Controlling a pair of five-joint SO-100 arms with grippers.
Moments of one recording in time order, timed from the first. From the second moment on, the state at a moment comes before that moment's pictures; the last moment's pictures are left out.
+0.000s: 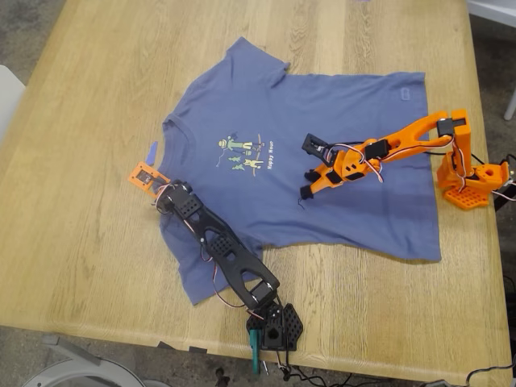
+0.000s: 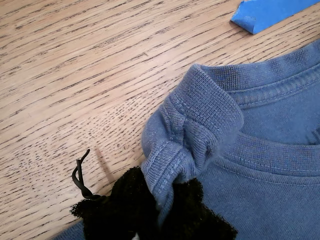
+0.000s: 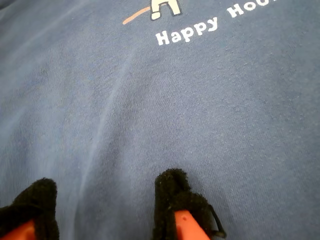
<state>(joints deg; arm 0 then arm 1) -39.7 2.2 -17.1 81.2 -106.3 -9.4 73.6 104.6 1.2 -66.8</state>
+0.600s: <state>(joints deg) -39.5 2.2 -17.1 80.8 -106.3 -16.3 68.7 101.8 1.1 -59.9</state>
